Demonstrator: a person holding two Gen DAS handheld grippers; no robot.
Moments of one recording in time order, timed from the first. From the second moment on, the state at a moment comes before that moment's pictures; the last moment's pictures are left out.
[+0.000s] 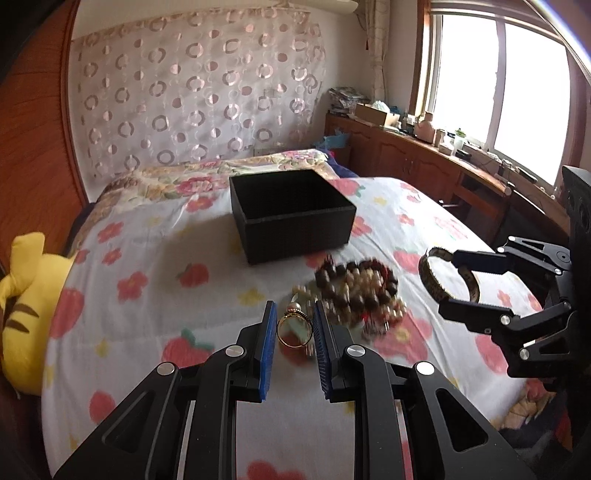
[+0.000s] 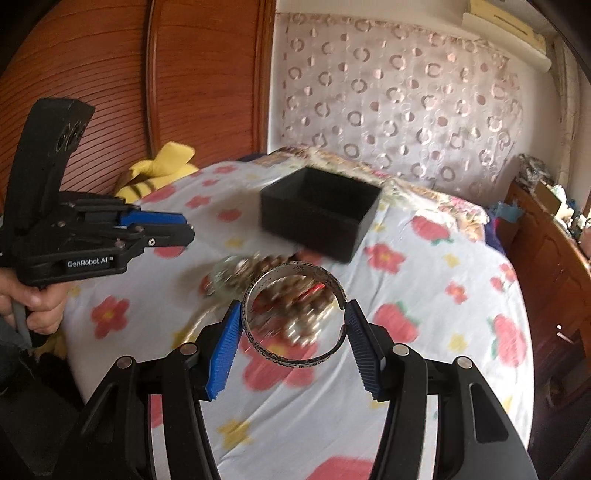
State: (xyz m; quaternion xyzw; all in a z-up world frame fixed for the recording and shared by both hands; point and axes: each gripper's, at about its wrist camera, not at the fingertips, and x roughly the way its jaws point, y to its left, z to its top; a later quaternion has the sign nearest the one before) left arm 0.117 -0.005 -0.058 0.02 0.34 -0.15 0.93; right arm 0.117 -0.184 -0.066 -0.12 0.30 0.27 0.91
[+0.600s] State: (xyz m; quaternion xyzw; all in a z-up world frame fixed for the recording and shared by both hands) left arm 0.226 -0.019 -0.041 0.02 0.35 -0.12 0.93; right arm 0.196 -0.185 -0.045 -0.11 0.29 0.25 0.92
